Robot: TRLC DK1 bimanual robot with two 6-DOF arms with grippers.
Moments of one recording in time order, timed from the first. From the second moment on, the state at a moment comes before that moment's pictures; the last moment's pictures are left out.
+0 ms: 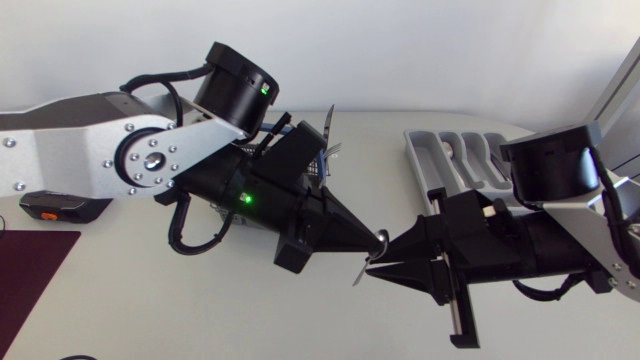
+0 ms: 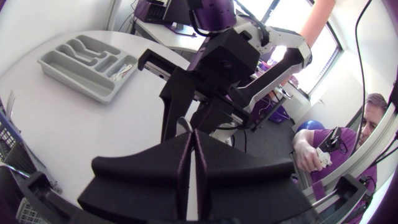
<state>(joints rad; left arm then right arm) -0.70 1.53 1.10 -0.41 0.92 0.22 0.45 1.04 0.63 -0.37 -0.76 -0.72</state>
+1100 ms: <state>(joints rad) -0.56 1.53 1.22 -0.43 0.50 0.19 0.05 1.14 0.64 -0.31 -0.55 -0.82</state>
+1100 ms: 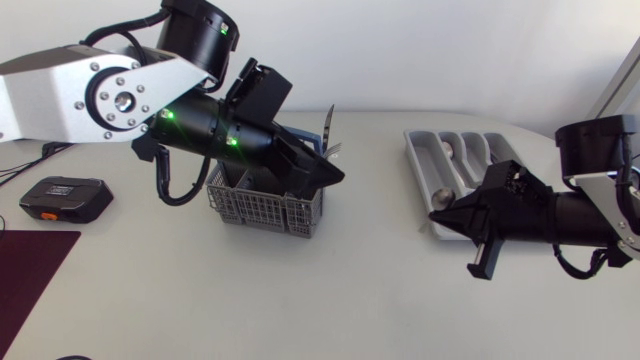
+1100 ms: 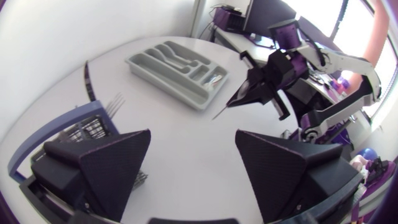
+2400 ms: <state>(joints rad) -0.39 1.56 1.12 -0.41 0.27 0.27 -0.30 1.76 0.58 0.50 0.02 -1.24</state>
